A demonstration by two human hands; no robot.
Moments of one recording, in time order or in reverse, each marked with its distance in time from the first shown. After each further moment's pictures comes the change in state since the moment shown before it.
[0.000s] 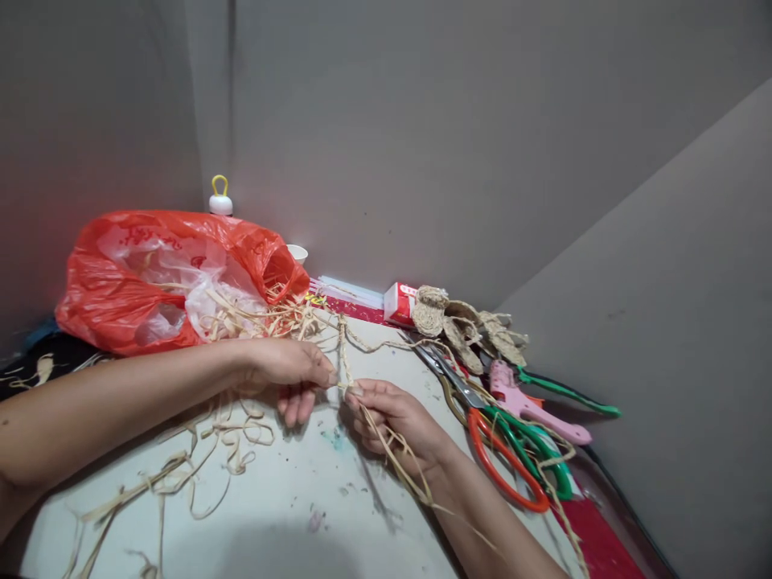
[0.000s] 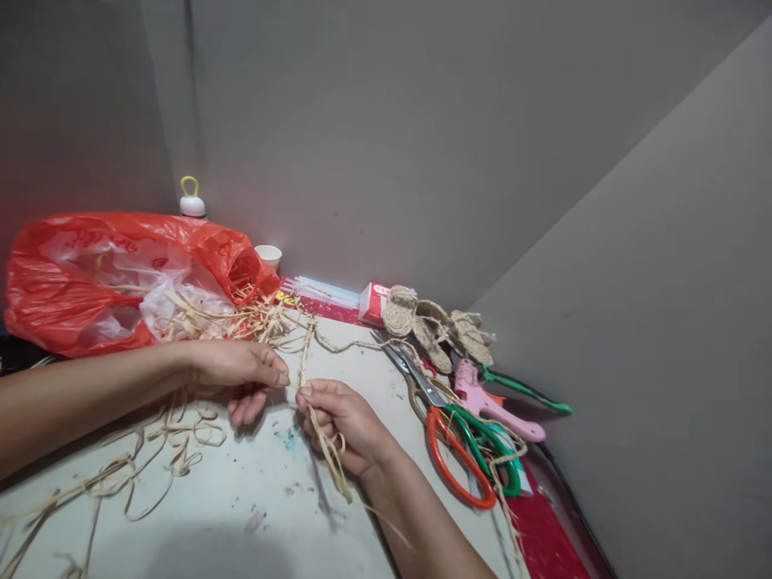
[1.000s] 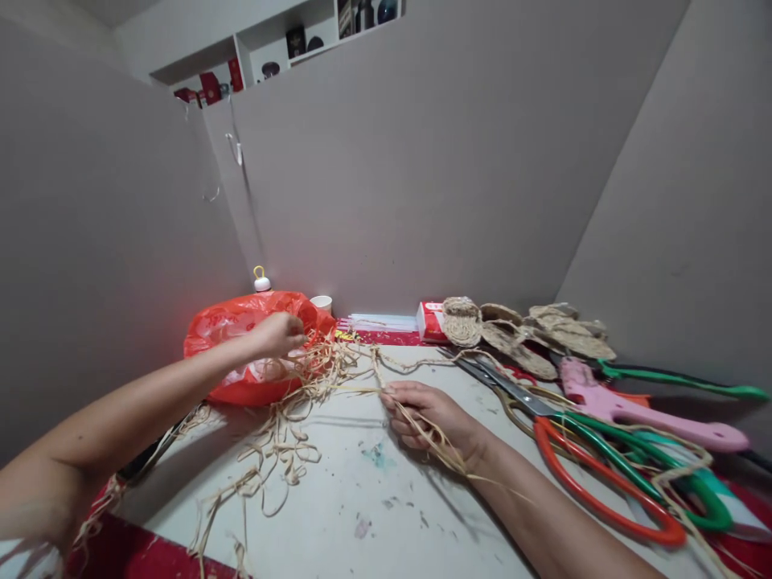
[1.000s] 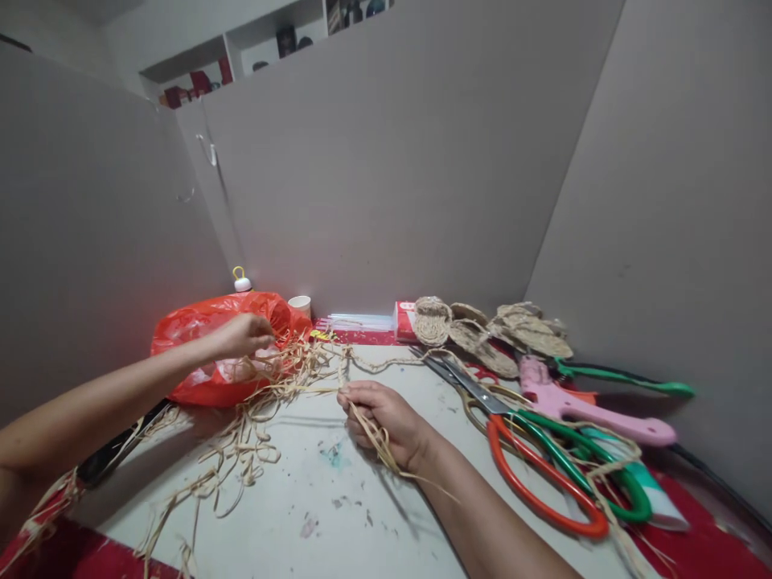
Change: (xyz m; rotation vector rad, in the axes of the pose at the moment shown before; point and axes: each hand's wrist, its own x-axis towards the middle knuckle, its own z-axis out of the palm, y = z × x) left_hand -0.076 0.045 -0.043 0.938 0.958 0.050; right_hand 0.004 -0.009 -0.010 0.007 -0.244 -0.140
